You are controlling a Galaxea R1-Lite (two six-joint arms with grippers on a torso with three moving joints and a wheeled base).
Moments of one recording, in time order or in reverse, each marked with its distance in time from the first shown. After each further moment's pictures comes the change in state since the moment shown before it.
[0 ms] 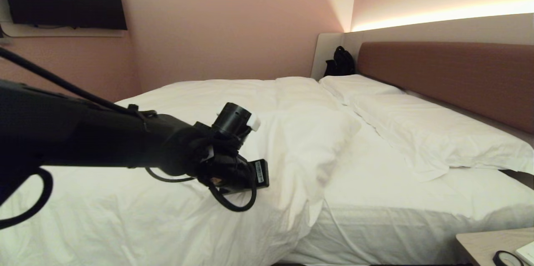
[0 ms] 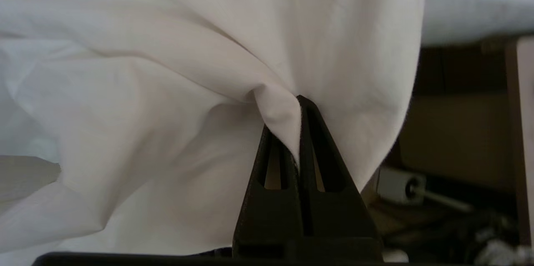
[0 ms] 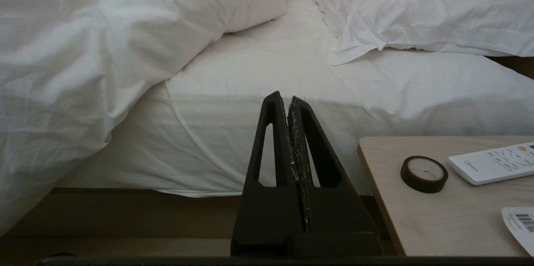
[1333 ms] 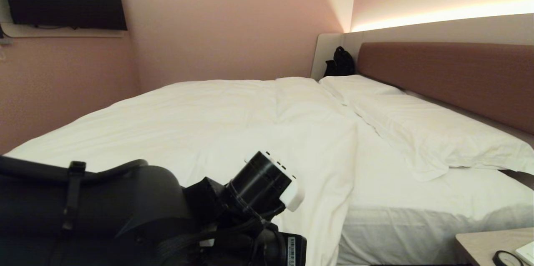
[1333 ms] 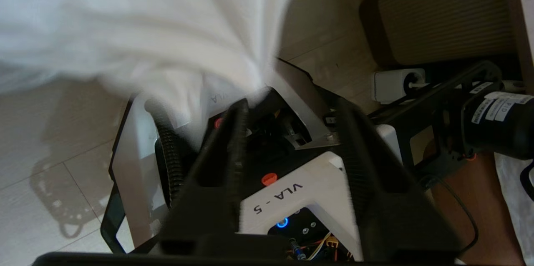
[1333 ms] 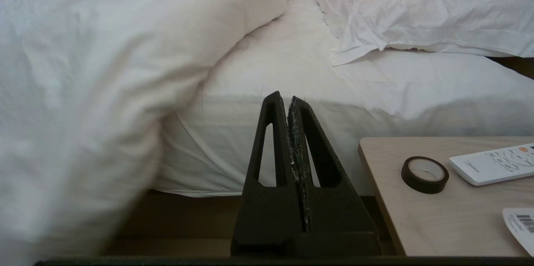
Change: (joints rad) left arm -0.324 -0.172 0.232 -0.030 -0.010 -0.044; right arm 0.000 0.000 0.000 0.000 0.000 0.000
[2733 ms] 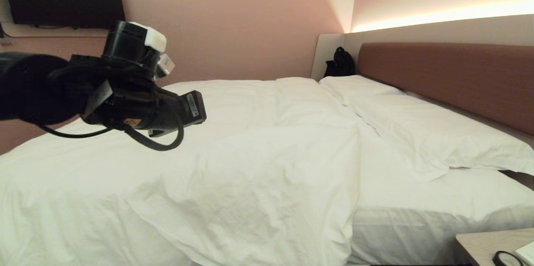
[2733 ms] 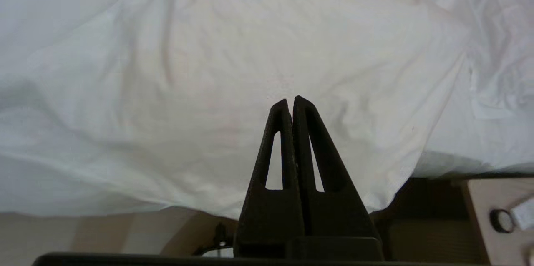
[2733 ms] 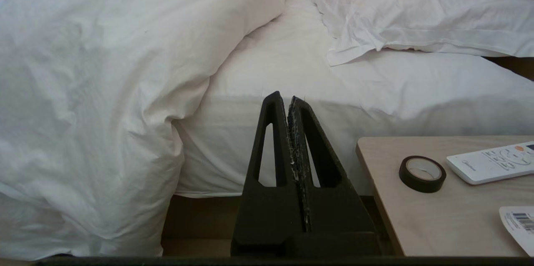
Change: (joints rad) left arm 0.593 -0.056 -0.318 0.020 0.077 0.160; right arm 0.000 0.000 0.000 0.000 -0.001 0.000
